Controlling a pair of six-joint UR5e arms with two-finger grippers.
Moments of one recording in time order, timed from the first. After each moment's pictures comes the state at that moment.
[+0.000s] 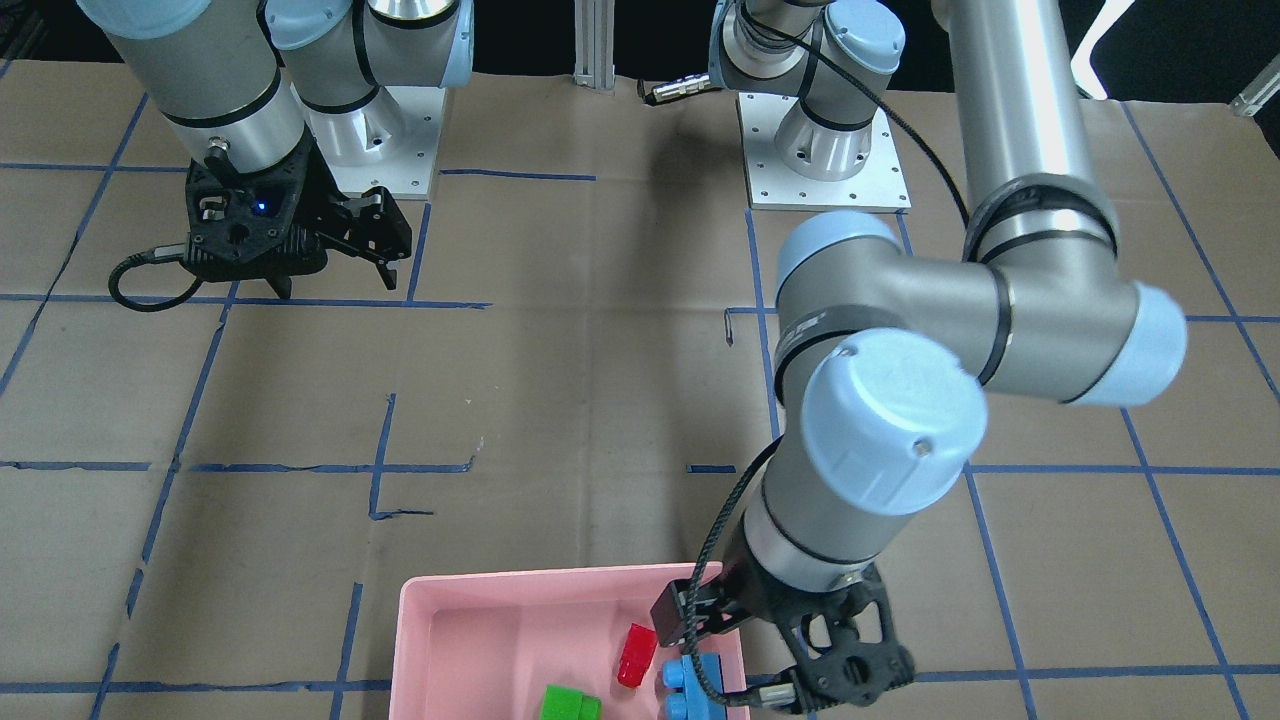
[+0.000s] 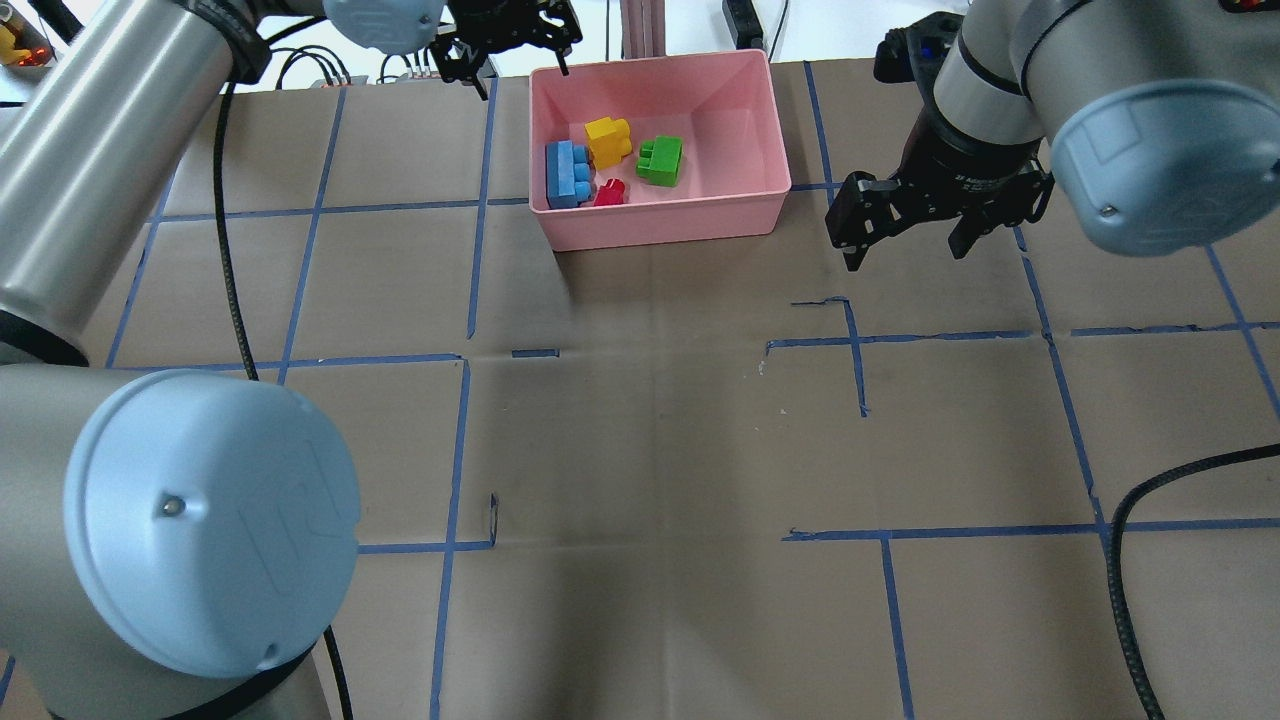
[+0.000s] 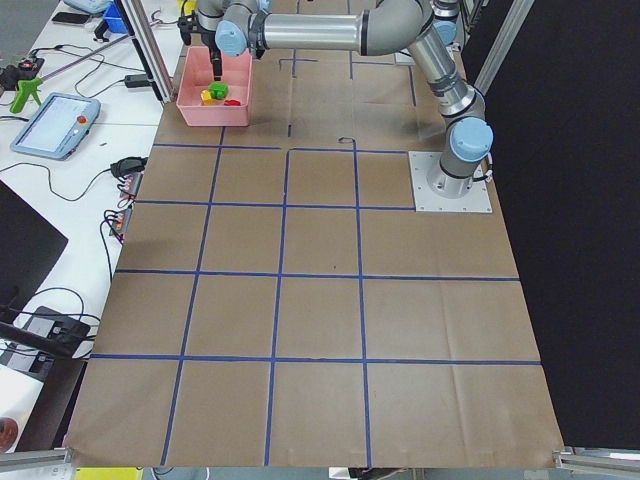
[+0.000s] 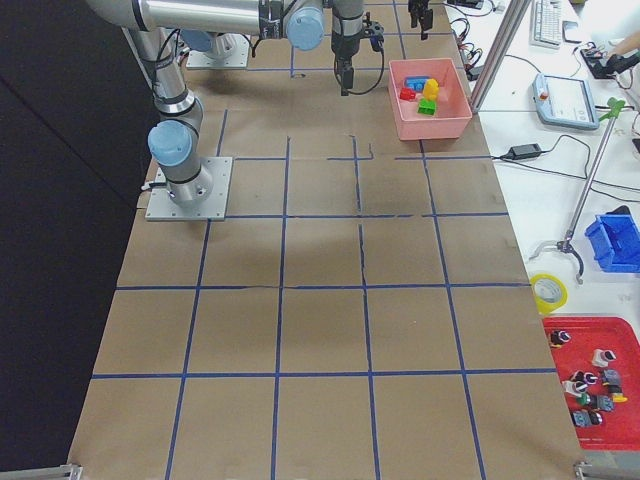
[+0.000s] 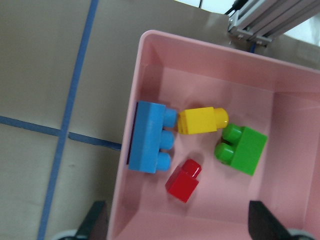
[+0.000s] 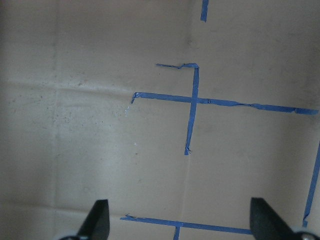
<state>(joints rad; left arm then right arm) -1.66 -2.19 -0.99 -1.40 1.51 -0.28 1.60 -1.56 1.67 -1.70 -1.53 -0.08</state>
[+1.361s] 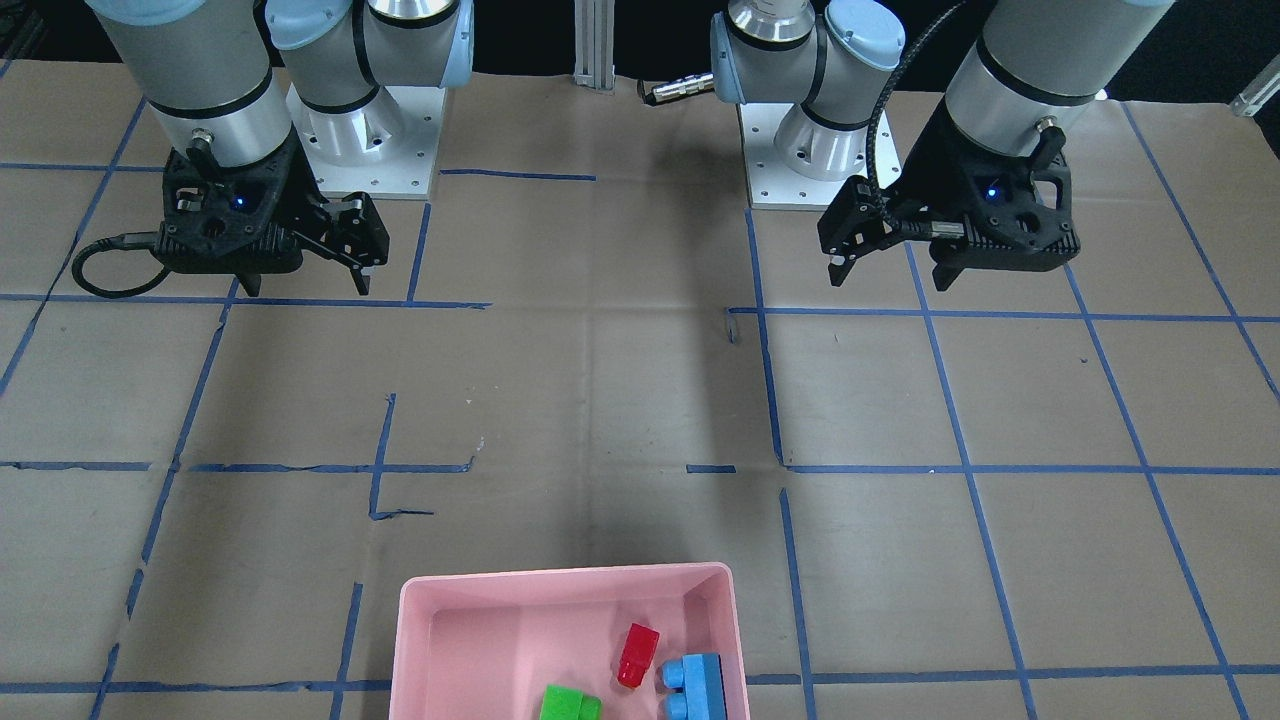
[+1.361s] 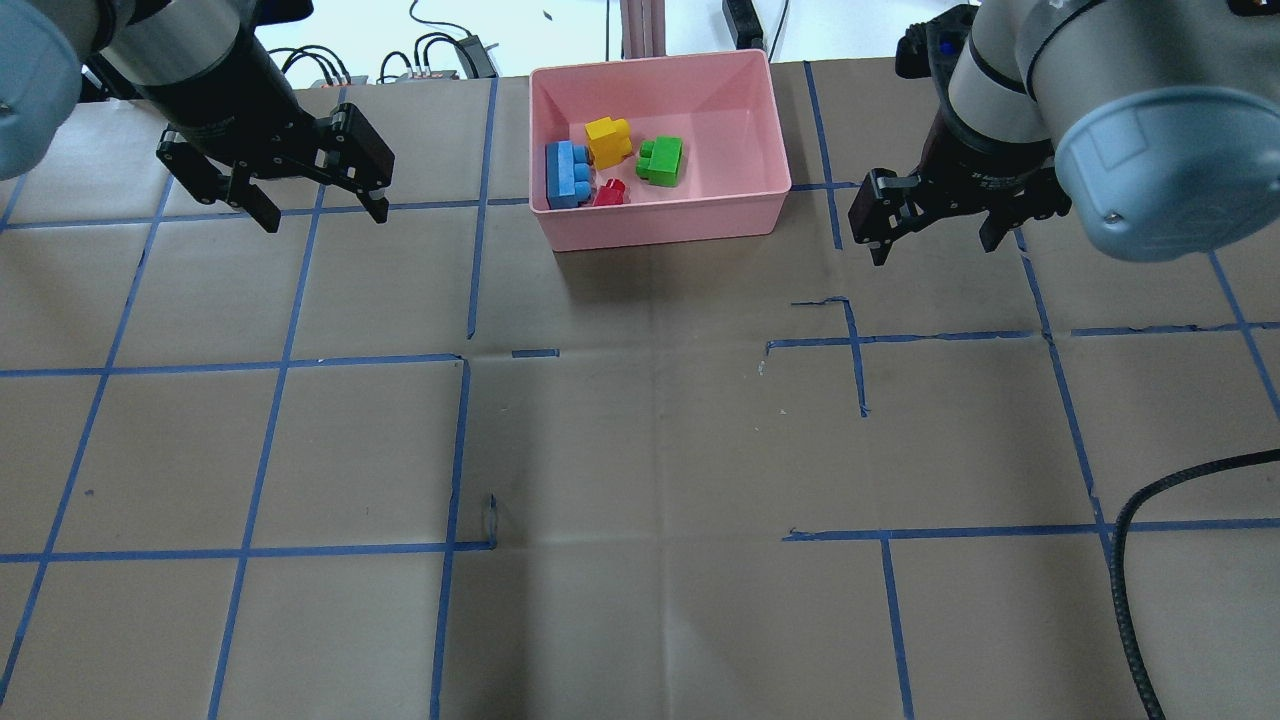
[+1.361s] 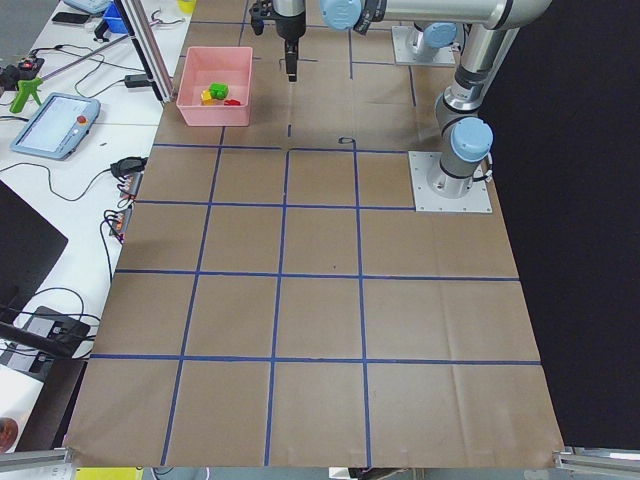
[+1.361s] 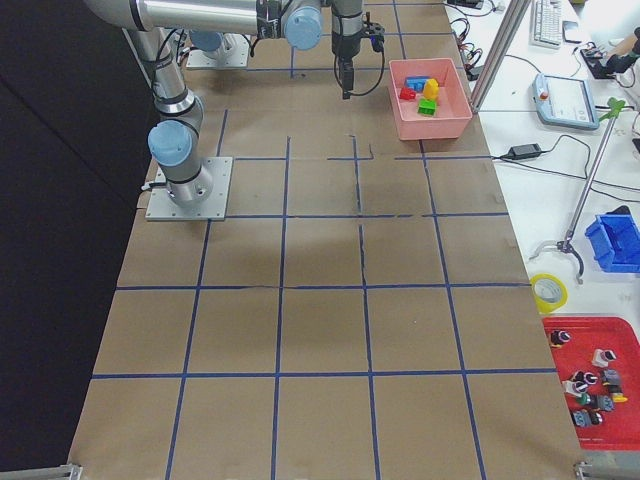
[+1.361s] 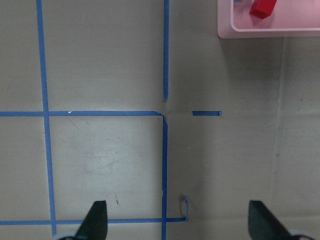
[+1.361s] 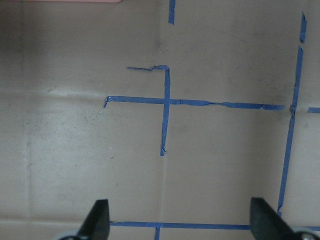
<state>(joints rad) -1.53 -1.62 -1.50 -1.61 1.53 0.04 1.60 -1.57 1.67 -1.71 -1.61 -0.04</state>
